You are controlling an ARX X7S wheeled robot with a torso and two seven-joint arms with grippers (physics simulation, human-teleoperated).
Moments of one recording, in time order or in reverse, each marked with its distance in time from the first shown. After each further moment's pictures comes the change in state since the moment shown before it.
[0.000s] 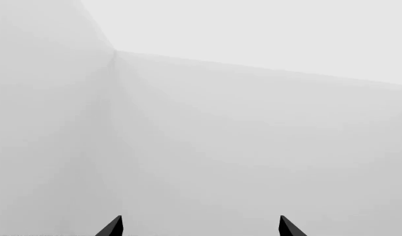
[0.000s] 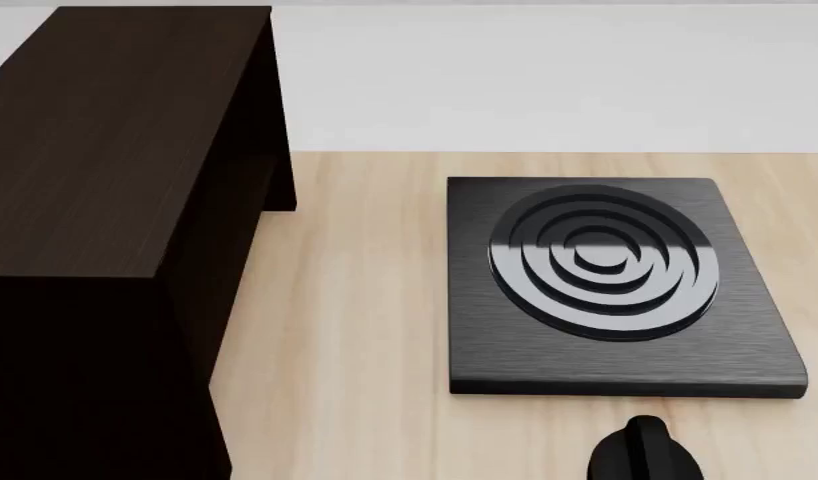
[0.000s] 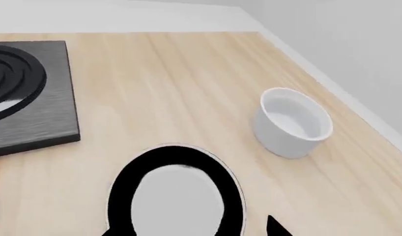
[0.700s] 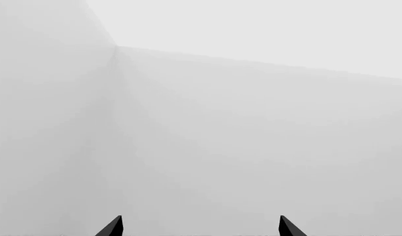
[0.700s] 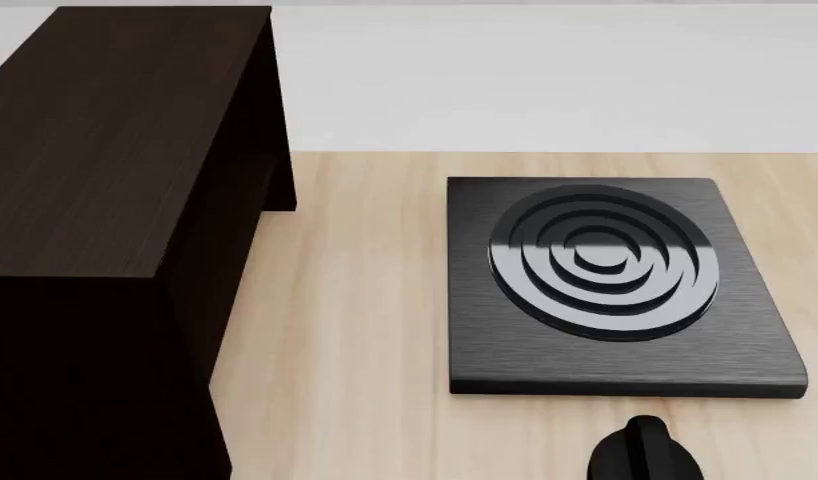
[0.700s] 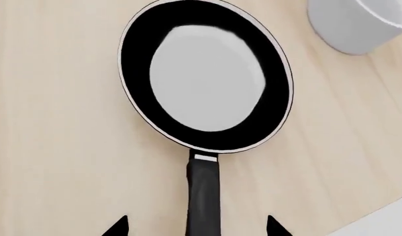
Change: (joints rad) left arm 0.021 -0.003 0.016 -0.021 0.013 0.026 -0.002; right arm -0.381 -0.090 -0.036 -0.012 -0.007 0.010 -0.006
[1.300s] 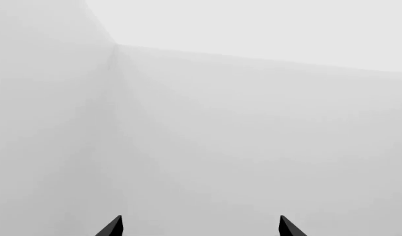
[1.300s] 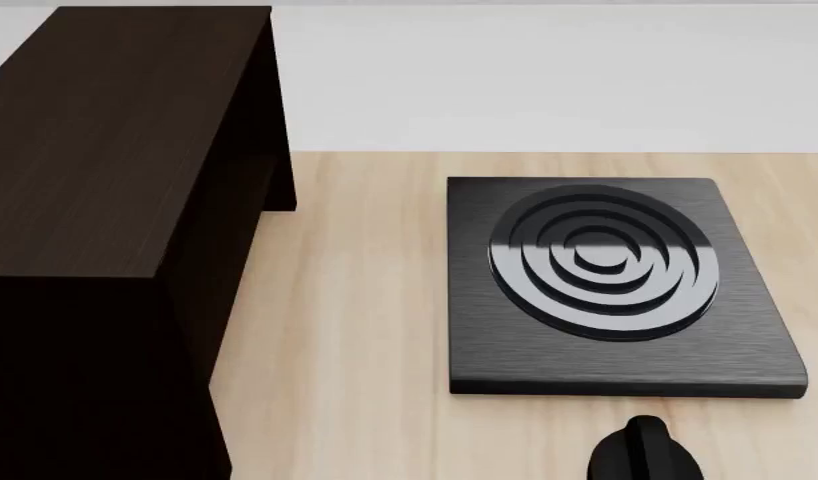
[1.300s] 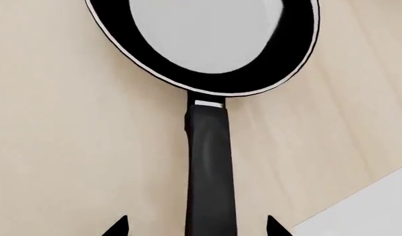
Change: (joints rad) left arm -0.009 -0.010 0.022 -0.011 0.007 -0.002 -0.011; right arm -0.031 -0.143 0.064 0.107 0.029 -0.113 0.146
